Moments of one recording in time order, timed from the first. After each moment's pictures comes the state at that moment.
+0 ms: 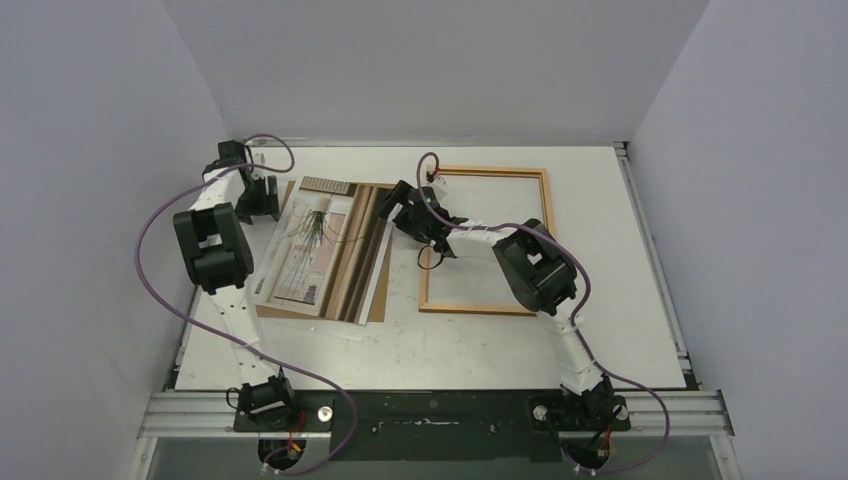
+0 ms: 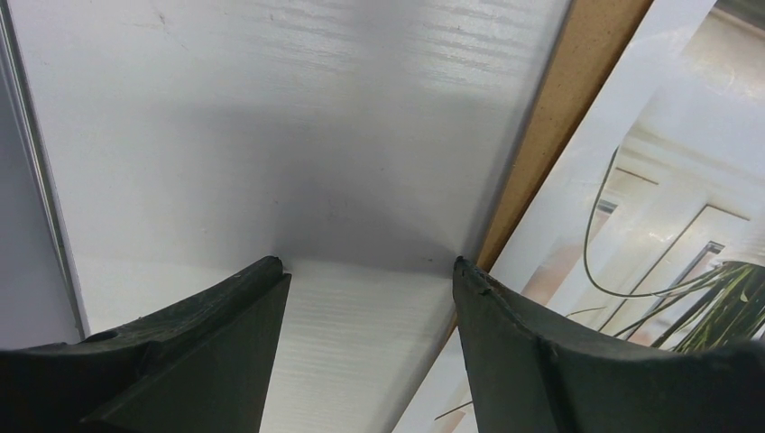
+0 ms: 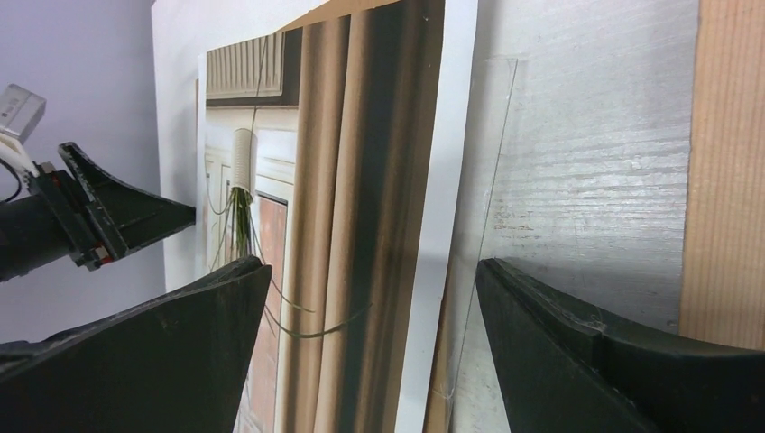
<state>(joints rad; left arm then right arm) 0.24 2.30 1.87 -0.72 0.01 0.06 0.70 2.28 1.53 0.25 0.08 1.02</state>
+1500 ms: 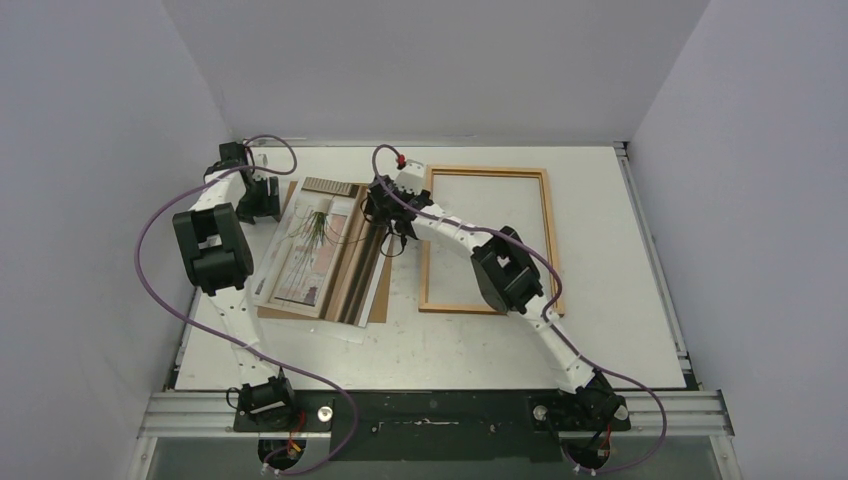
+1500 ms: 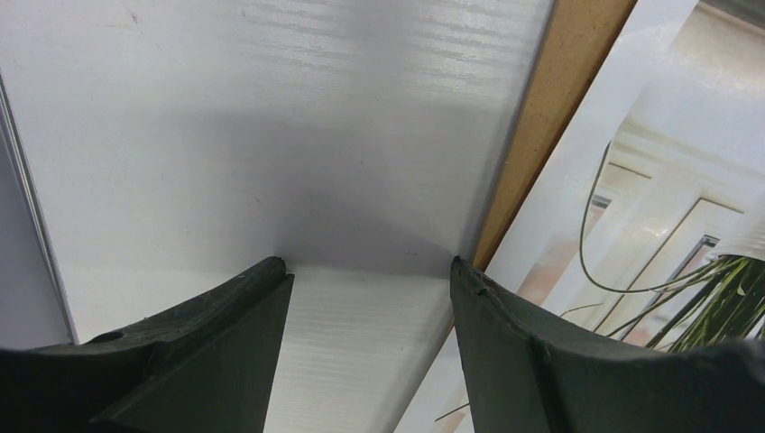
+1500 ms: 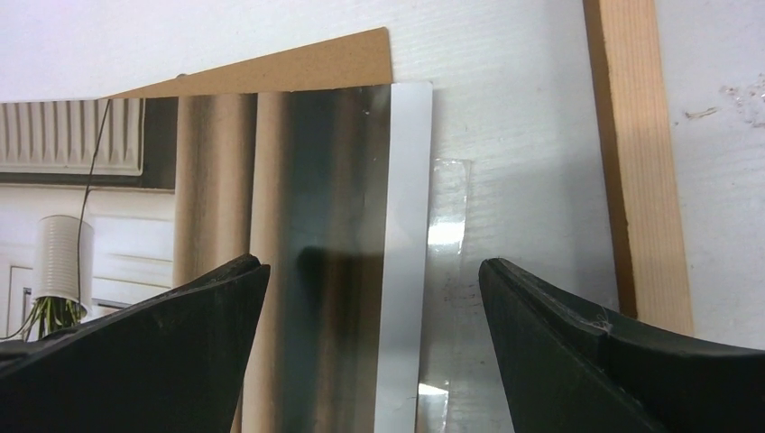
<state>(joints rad) 0.24 2.27 1.82 -0.68 0.04 0.08 0.78 2.54 2.15 -0.38 0.51 0.83</state>
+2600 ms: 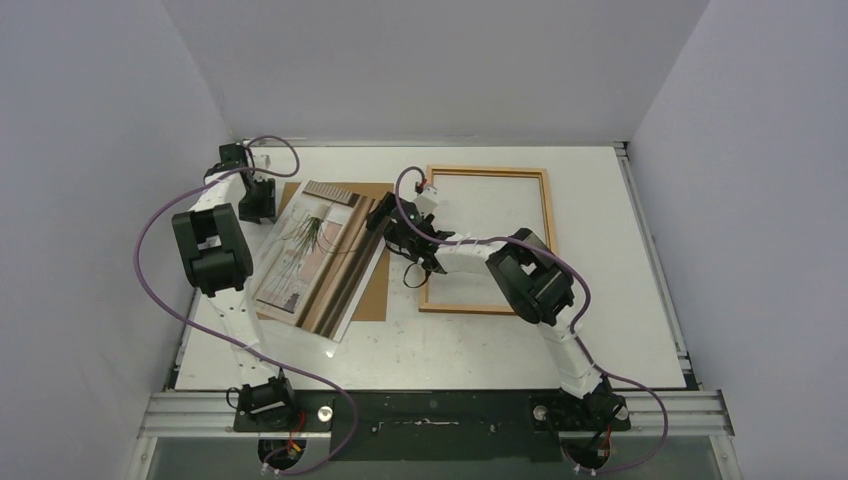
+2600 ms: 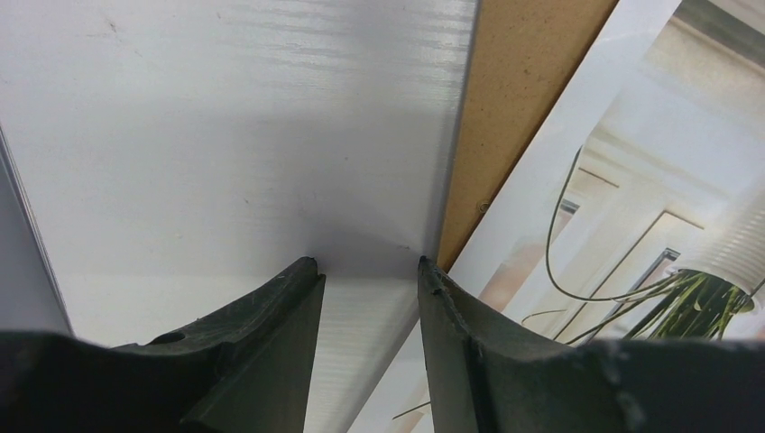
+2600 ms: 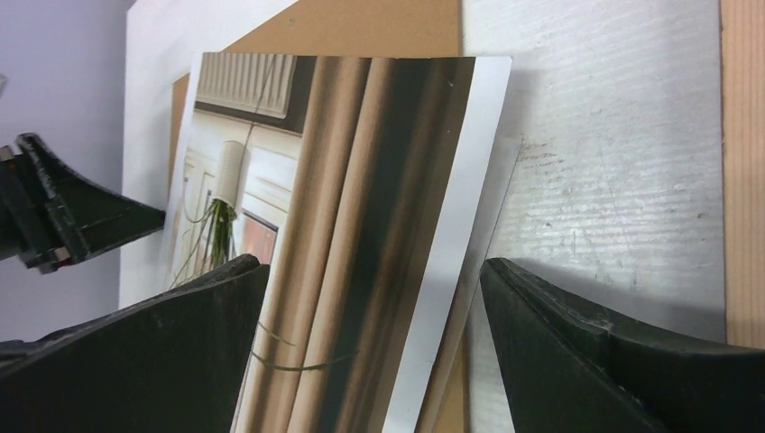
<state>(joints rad) 0.24 2.26 1.78 -0.66 0.06 0.13 0.80 2.24 1.48 0.27 0.32 0.99</state>
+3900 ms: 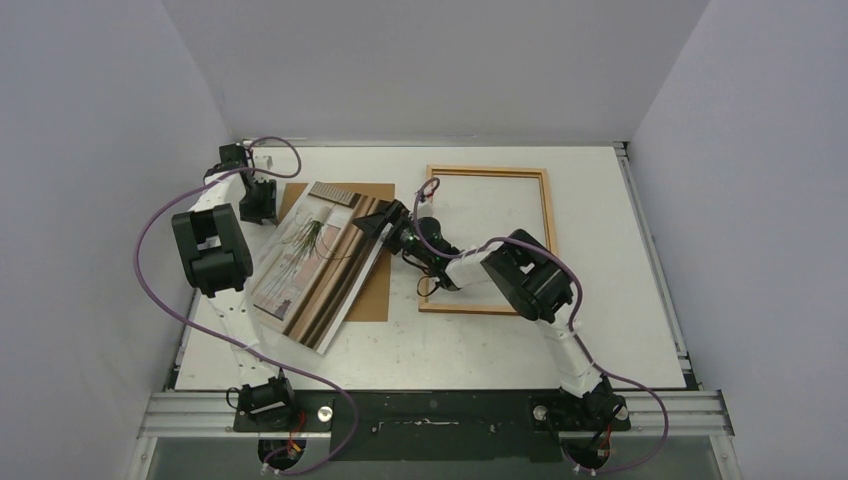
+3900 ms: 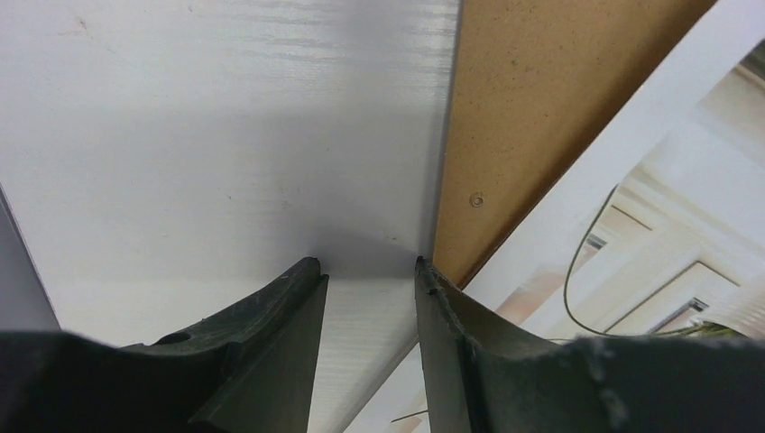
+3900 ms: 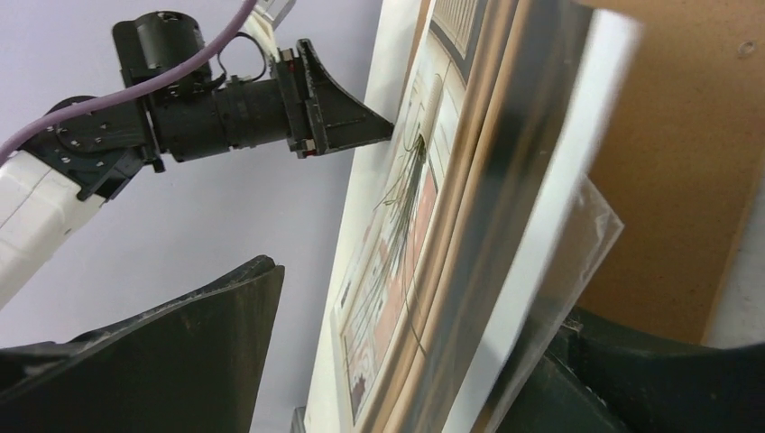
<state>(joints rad) 0.24 2.25 1.78 -0.67 0.09 0.16 0.78 2.27 1.25 0.92 -0.08 1.19</state>
